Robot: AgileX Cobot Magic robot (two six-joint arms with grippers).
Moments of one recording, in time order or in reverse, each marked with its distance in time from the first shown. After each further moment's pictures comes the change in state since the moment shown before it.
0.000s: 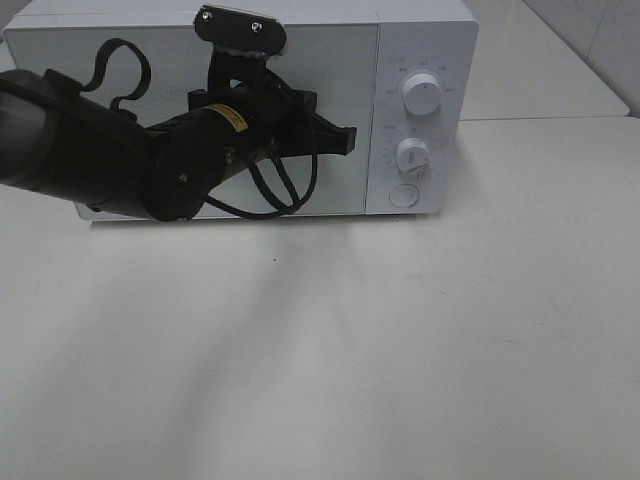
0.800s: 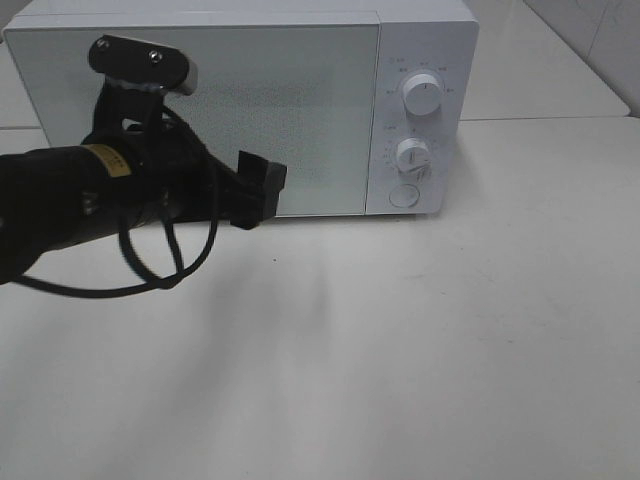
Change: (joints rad) left arm -0.026 -0.414 0.433 -0.046 0.217 -0.006; right arm 0.000 0.000 0.000 0.000 0.000 0.000
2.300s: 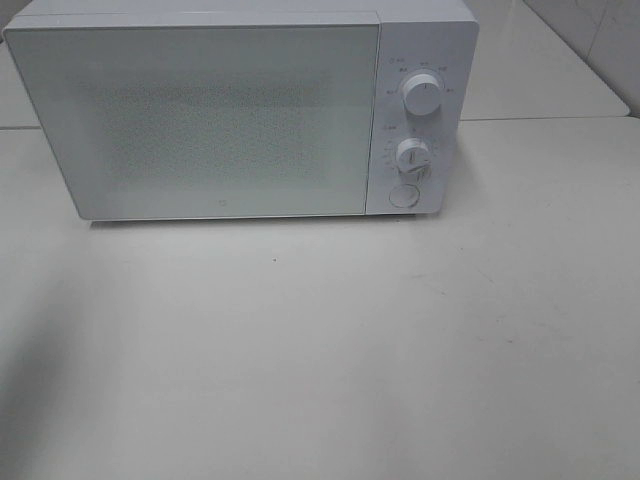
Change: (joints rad) left arm 0.579 -0.536 -0.124 0.401 1.350 -0.241; right arm 0.000 0.000 0.000 0.000 0.000 0.000
